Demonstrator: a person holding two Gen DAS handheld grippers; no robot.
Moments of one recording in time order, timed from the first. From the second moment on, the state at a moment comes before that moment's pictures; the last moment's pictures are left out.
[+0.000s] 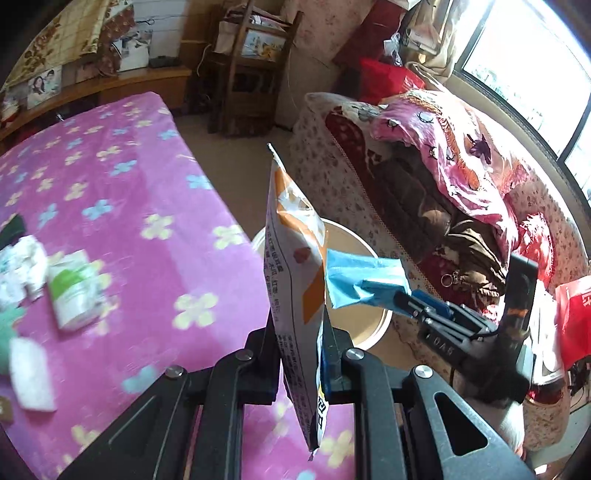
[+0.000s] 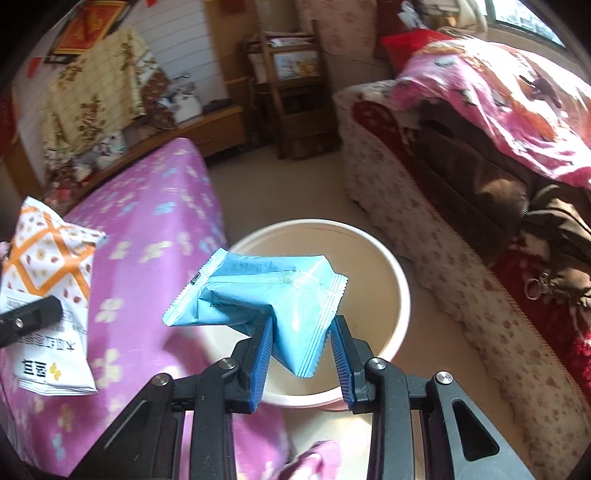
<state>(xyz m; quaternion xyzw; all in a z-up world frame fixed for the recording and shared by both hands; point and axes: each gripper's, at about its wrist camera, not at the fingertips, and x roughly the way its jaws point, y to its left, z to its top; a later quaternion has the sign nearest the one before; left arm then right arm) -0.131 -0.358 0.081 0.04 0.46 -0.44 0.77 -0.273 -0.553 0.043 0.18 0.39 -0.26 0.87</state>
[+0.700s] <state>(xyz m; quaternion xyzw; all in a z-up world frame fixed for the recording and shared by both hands) -0.124 -0.403 0.063 0.03 0.48 -0.42 0.77 -0.275 -0.593 0.013 0.24 0.39 -0.27 0.84</state>
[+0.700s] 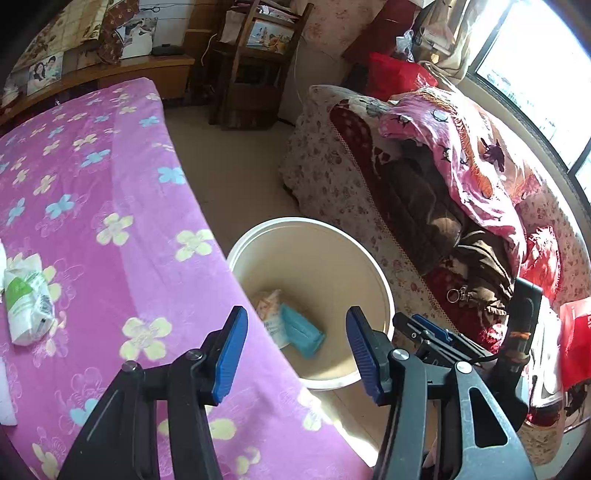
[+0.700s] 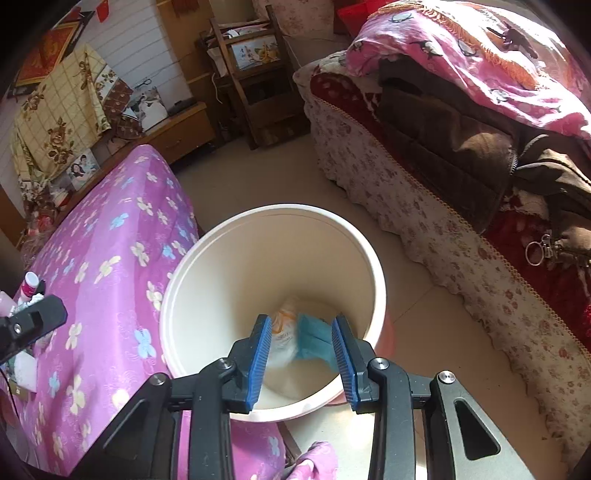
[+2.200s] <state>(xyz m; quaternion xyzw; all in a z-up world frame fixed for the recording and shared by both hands) -0.115 -0.169 0.093 0.00 0.43 -0.25 0.87 -0.203 -0.397 0.061 0.18 0.40 -0.09 0.90</state>
